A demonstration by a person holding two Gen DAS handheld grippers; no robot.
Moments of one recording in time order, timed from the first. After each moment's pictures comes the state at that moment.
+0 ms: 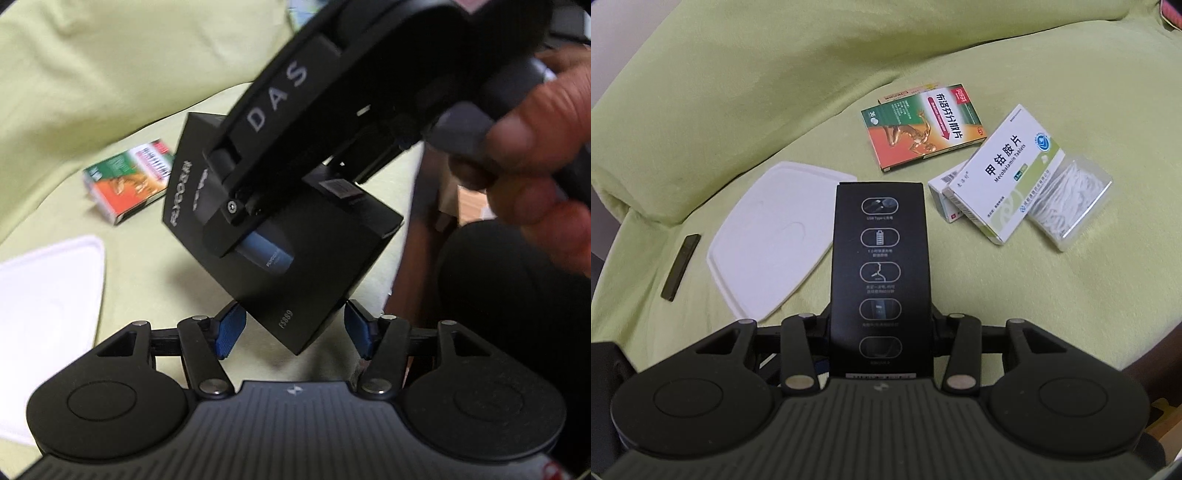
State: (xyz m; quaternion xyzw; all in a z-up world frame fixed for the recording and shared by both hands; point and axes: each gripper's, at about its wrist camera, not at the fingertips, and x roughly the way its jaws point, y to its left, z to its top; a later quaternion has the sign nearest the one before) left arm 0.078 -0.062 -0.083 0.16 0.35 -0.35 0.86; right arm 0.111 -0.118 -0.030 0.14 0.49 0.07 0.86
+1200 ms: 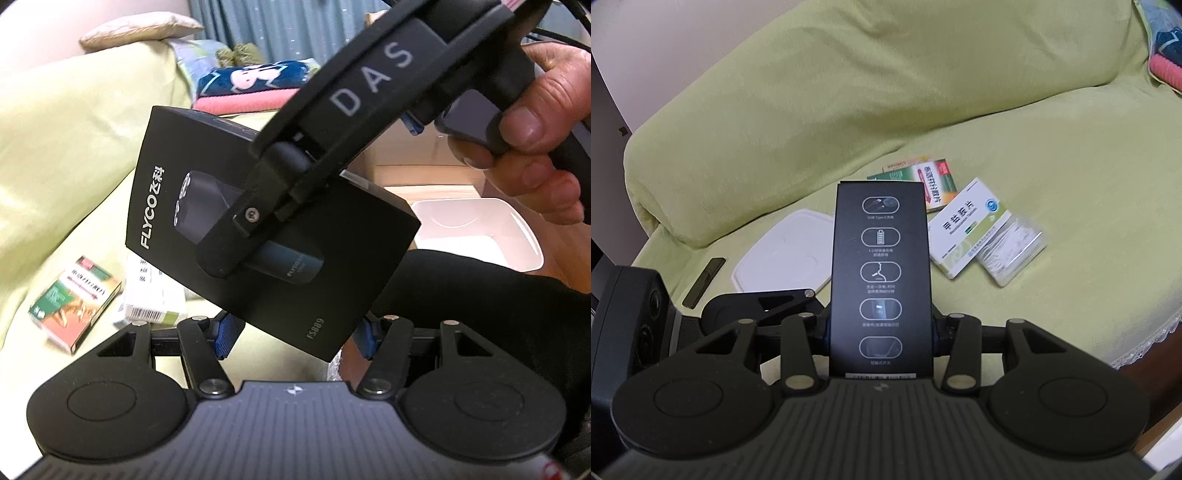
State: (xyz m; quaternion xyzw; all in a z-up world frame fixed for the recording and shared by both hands) left arm 0.075 -0.130 -0.035 0.25 0.26 -0.46 0.81; right arm 0.028 -0.163 0.036 0.11 0.39 0.08 0.91
